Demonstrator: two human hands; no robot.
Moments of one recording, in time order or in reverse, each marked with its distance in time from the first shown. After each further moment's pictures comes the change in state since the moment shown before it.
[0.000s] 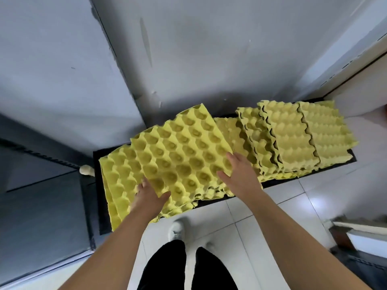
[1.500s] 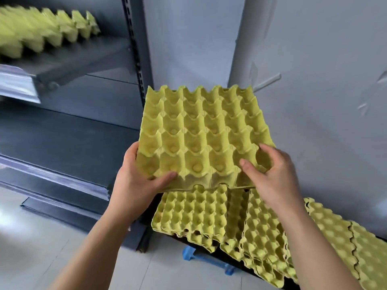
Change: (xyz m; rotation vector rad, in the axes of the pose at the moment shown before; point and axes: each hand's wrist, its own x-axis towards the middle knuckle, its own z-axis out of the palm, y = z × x) left_hand -0.335 -0.004 -0.103 -0.782 1.031 0.322; right_hand -0.159 -0.114 -0.190 0.376 0.286 -0.651
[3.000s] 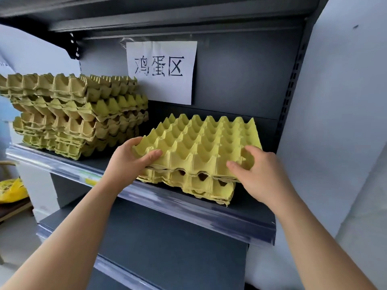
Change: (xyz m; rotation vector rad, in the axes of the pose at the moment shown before) left_hand 0.295 -0.056 -0.449 -0.017 0.197 0.177; right_hand 0.062 -0.464 0.224 -0.141 0.028 -0.319
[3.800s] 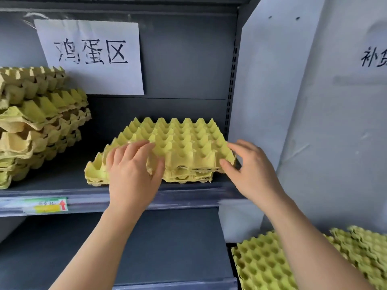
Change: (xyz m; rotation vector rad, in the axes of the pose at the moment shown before) left_hand -0.022 -0.008 0.034 0.340 0.148 0.725; right_hand -0.064 -0.014 0.016 -0.223 0.297 0.053
